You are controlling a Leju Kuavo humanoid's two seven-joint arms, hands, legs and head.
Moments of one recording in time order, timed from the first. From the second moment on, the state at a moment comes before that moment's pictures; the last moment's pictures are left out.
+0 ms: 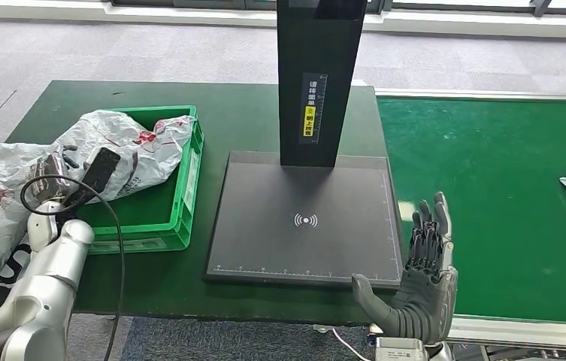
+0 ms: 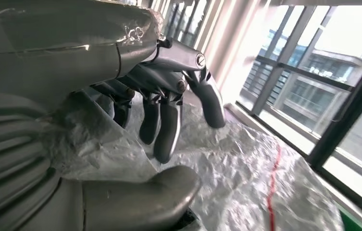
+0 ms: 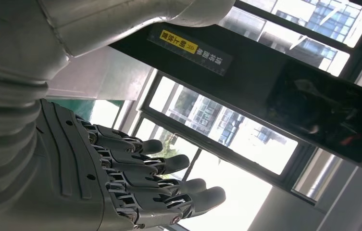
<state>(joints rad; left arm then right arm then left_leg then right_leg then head) -0.67 0.06 0.31 -0.58 -1.13 0.60 -0.25 0.26 0.09 0.44 -1.84 0.76 -0.47 -0.54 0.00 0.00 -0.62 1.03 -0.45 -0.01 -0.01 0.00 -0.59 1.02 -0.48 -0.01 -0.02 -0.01</state>
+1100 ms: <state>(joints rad) -0.08 -0.32 0.12 -1.67 -0.31 0.70 -0.70 0.14 0.10 0.22 -1.66 1.33 -0.37 -0.15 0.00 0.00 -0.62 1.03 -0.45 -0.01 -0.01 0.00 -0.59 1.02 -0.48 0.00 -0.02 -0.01</state>
